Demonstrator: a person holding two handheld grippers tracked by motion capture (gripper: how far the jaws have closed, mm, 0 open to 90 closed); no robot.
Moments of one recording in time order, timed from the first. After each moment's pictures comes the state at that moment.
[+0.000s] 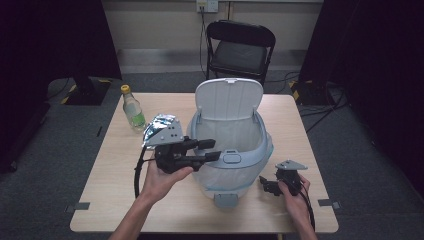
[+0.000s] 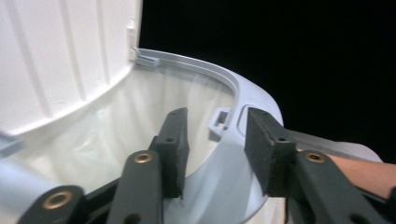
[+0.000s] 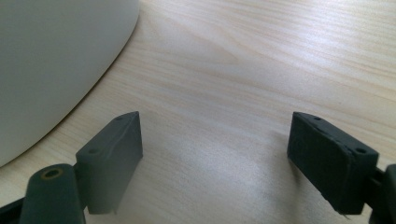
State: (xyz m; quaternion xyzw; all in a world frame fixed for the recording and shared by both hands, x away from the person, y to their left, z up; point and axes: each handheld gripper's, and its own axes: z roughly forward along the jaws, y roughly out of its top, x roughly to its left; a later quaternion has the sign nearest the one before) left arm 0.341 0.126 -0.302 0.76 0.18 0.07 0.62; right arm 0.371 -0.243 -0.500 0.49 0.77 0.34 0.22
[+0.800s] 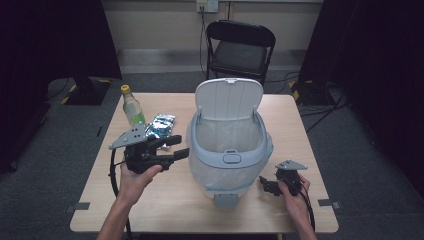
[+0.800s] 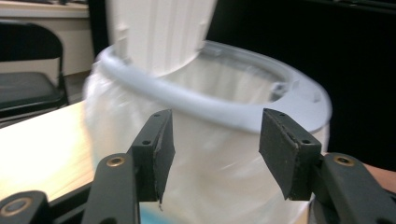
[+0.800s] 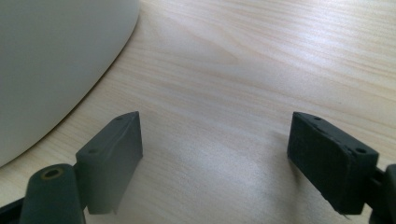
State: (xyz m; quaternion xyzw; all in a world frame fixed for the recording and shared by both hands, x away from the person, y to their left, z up) left arm 0.351 0.196 -0.330 0.74 0.26 0.10 0.62; right arm 0.371 -0.243 -0.500 0.49 0.77 0.34 0.22
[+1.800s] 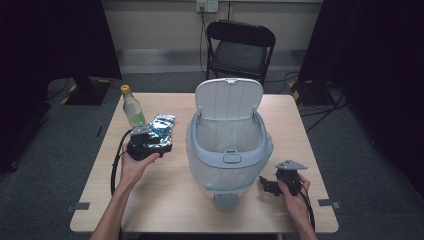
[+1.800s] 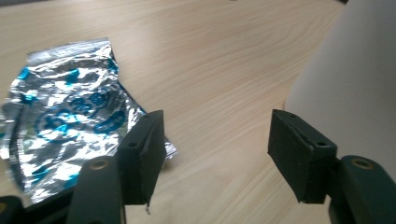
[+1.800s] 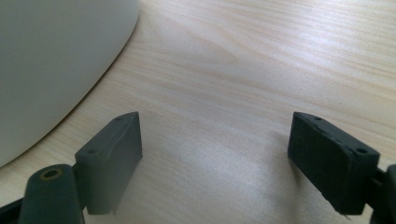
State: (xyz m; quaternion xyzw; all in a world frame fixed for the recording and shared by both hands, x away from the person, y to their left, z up) left arm 0.449 0.232 -0.441 0.78 0.42 0.15 0.44; right arm 0.371 -0.243 -0.500 0.48 0.77 0.34 0.22
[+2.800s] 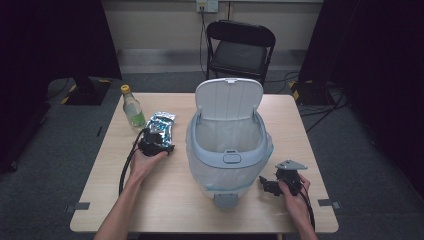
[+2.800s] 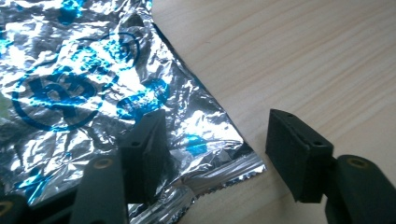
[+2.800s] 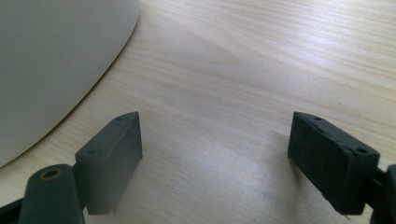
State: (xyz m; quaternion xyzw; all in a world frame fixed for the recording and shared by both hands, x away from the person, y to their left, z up) left arm 0.494 0.222 -0.492 0.81 0.43 0.18 0.34; right arm 0.371 -0.243 -0.500 0.49 0.77 0.34 0.22
